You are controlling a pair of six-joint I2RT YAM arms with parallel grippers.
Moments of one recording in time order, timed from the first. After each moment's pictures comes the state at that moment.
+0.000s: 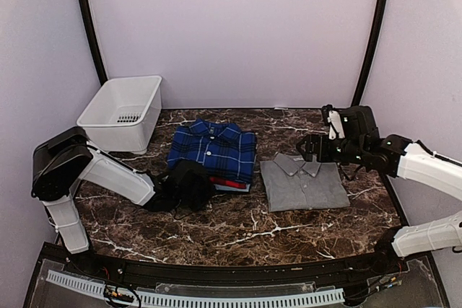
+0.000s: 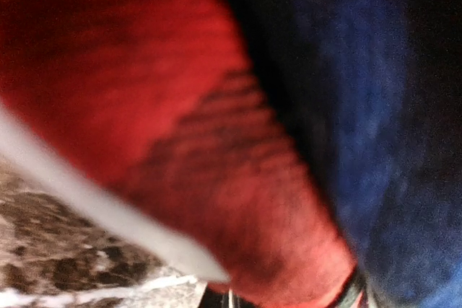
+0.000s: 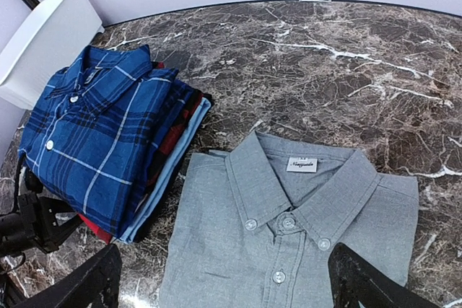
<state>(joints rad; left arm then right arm) -0.95 1.80 0.78 0.29 -0.26 -1.56 0.61 1.09 0.81 -0.33 0.09 0.42</state>
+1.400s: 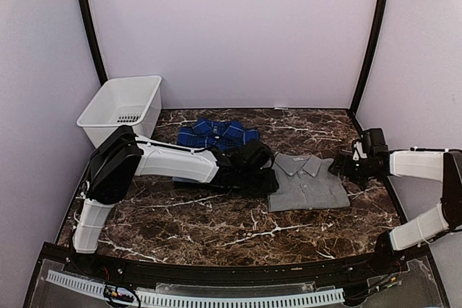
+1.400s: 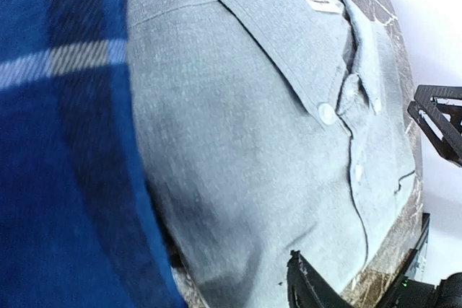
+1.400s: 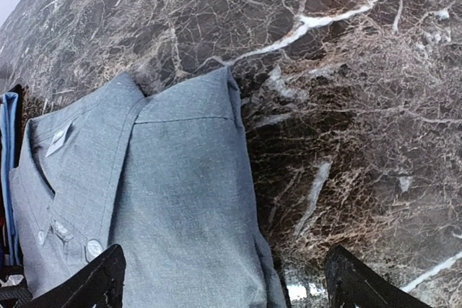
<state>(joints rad) -1.06 2.22 1.62 -0.24 -0.01 -0.96 0.08 1.31 0.60 -0.23 -0.15 0.44</state>
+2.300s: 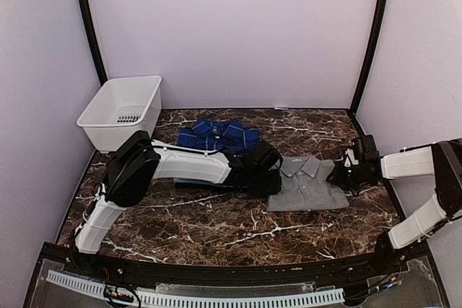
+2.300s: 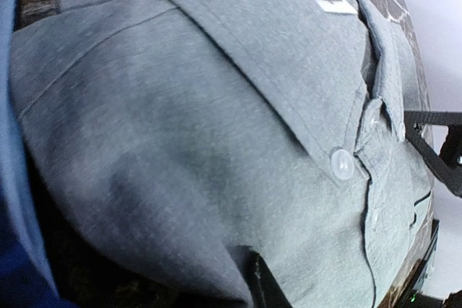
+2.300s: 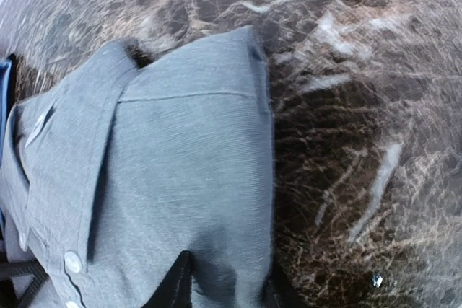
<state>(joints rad) -1.06 2.37 1.80 -0.29 0.01 -0.96 0.15 1.43 0.56 -0.10 -0.20 0.48</state>
